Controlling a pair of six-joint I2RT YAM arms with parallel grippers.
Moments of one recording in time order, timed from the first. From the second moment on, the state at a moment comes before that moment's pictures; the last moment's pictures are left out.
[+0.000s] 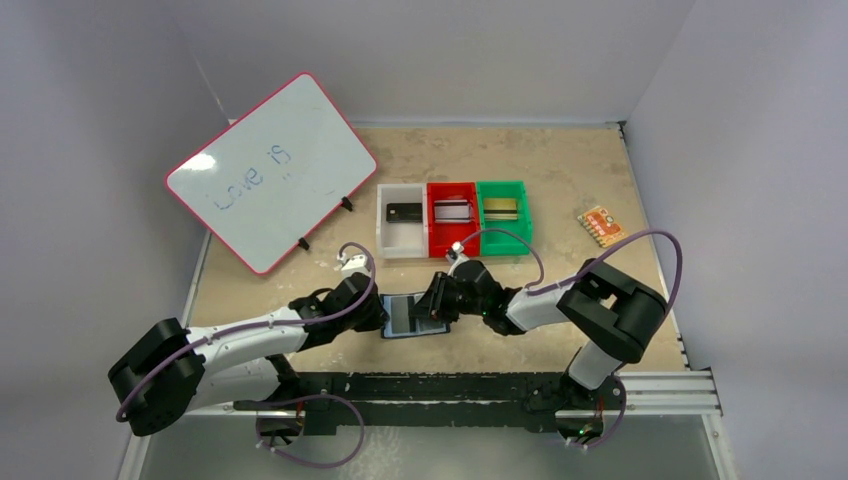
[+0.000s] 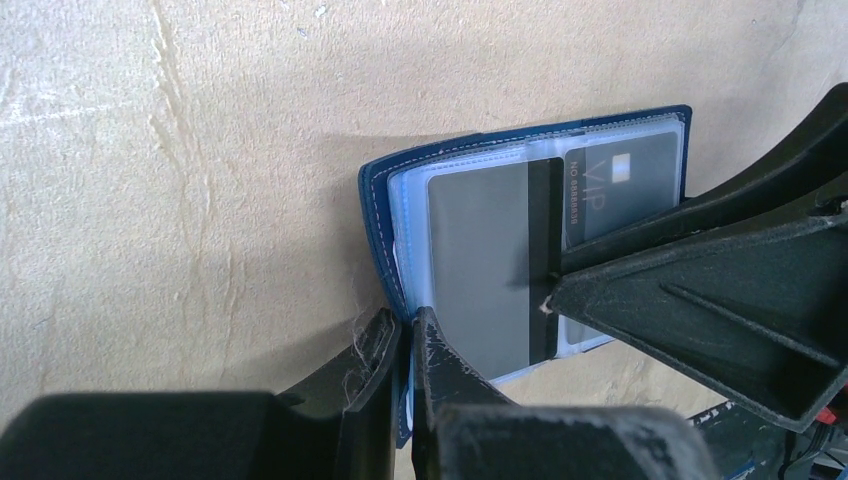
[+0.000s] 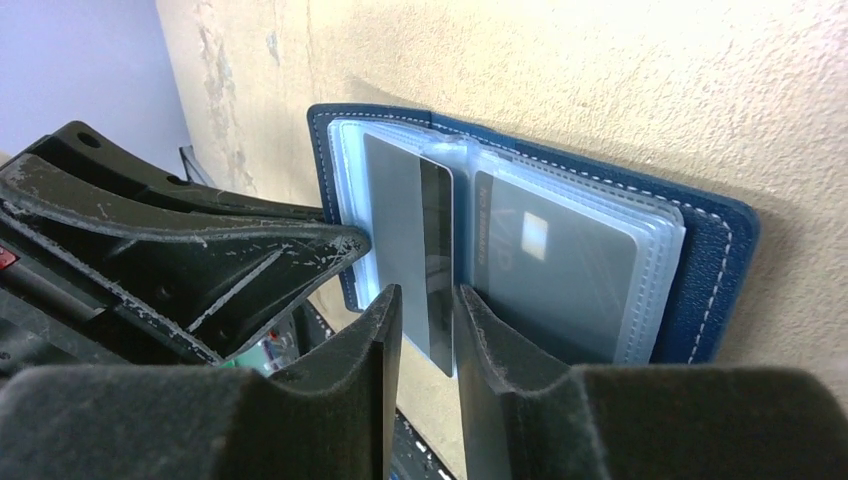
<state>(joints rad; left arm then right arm) -0.88 1.11 0.38 -0.13 -0.18 -0.92 0.90 1.64 0.48 0.56 -0.20 1.13</state>
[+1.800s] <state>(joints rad) -0.88 1.10 0.38 -0.14 -0.14 -0.89 0.90 1.60 0.46 0.52 -0.15 1.15</state>
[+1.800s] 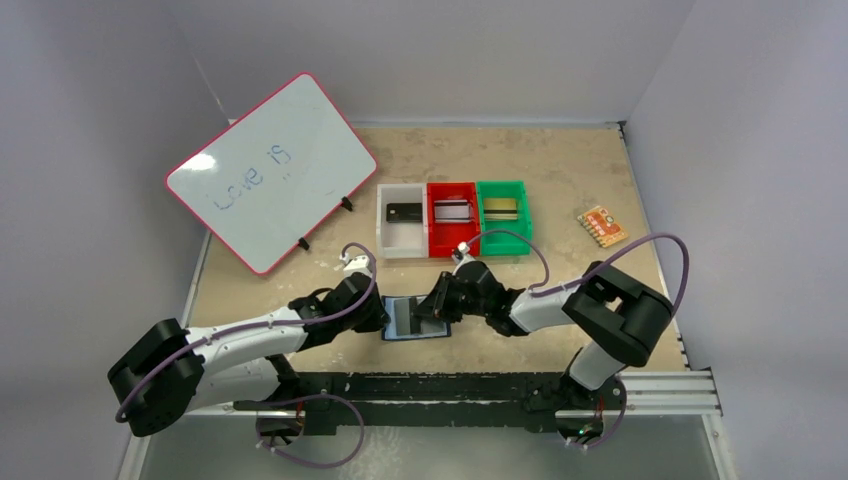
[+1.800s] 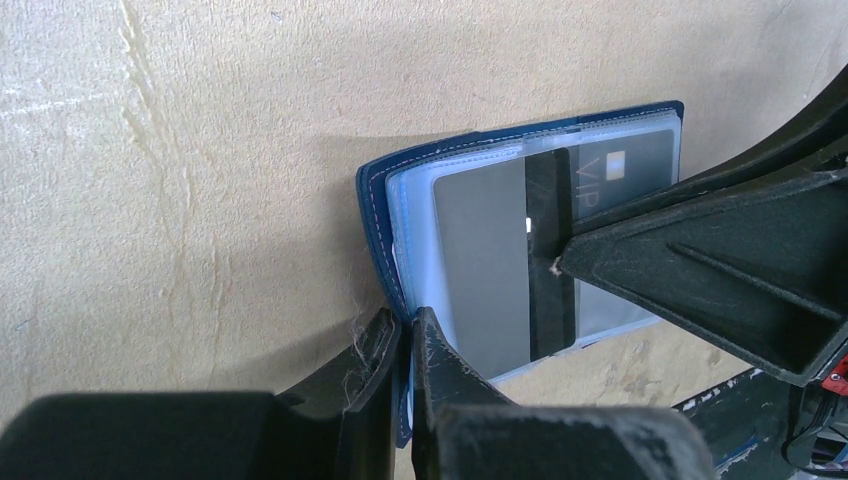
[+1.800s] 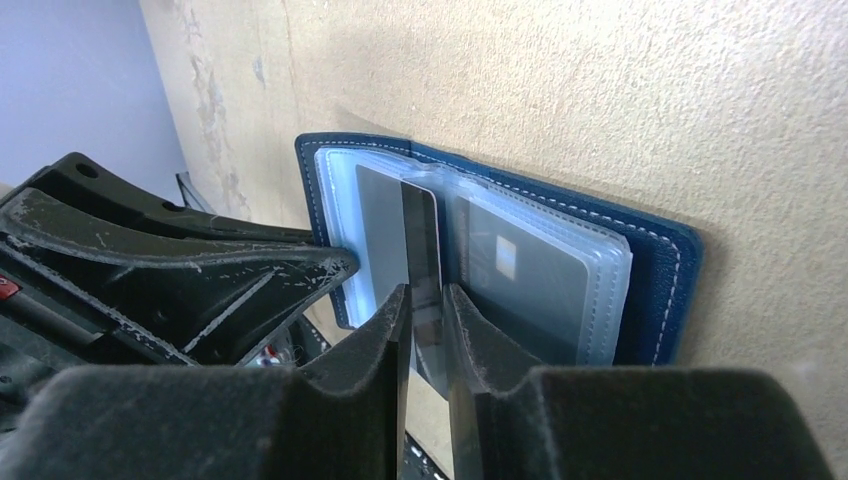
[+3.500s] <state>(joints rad) -0.88 1.15 0.41 -0.12 -0.13 -0.86 0.89 1.68 0.43 0.69 -0.17 1.20</state>
